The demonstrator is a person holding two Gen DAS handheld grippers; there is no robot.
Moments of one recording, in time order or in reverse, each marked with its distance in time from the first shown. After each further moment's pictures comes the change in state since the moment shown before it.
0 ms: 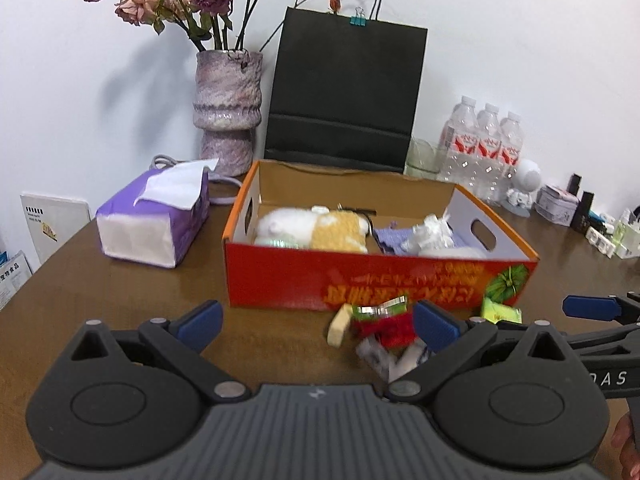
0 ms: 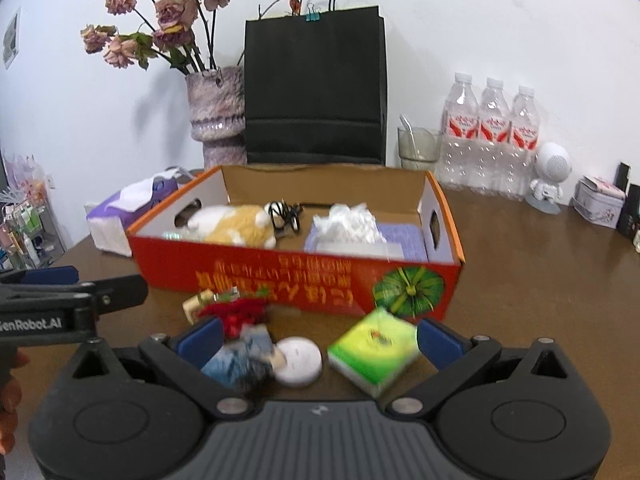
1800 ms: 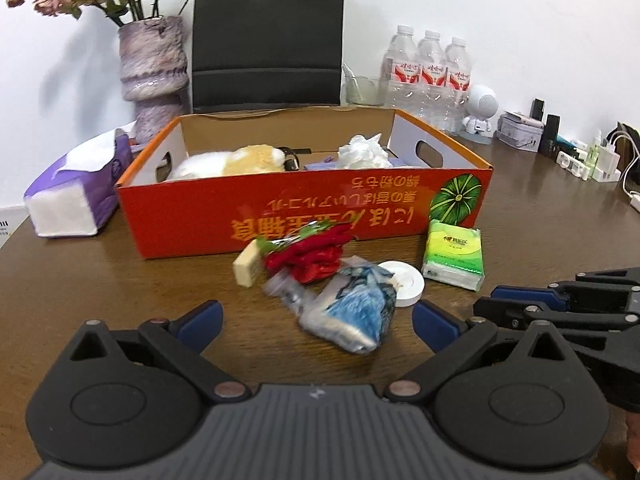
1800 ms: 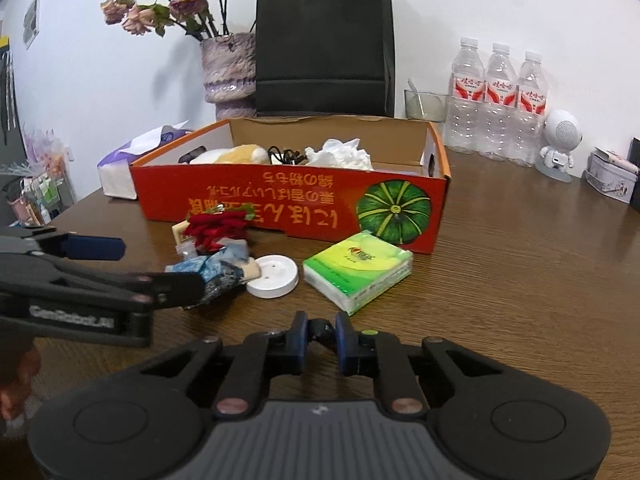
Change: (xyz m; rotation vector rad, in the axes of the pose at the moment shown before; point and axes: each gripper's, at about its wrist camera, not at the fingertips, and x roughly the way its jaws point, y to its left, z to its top) left arm 0.034 -0.063 -0.035 0.147 0.104 -0.062; right arm 0.005 -0.032 -0.048 -0.036 0.038 0.071
